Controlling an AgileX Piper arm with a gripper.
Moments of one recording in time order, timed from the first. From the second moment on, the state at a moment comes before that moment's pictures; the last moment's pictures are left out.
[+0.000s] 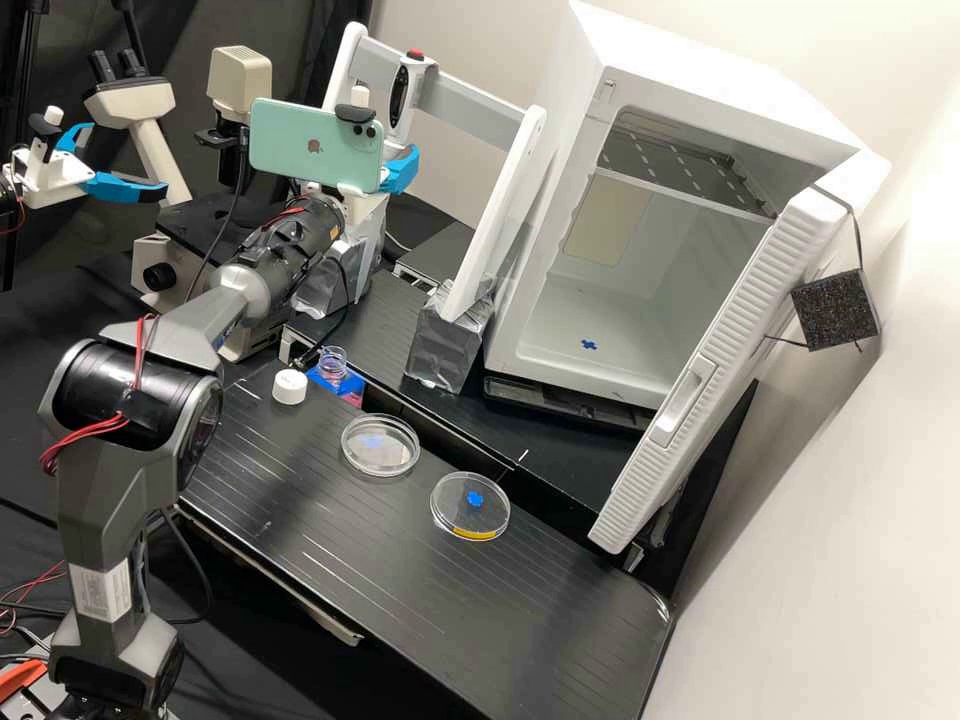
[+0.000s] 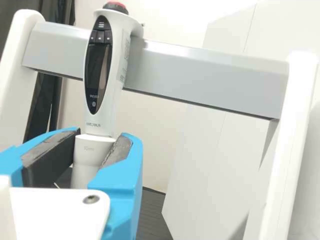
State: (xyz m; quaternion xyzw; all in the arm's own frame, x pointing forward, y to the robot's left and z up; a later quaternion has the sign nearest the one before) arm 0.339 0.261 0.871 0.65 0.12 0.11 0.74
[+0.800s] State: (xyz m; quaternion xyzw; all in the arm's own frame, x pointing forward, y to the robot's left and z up) arm 0.340 0.266 0.886 0.69 0.10 0.12 0.70
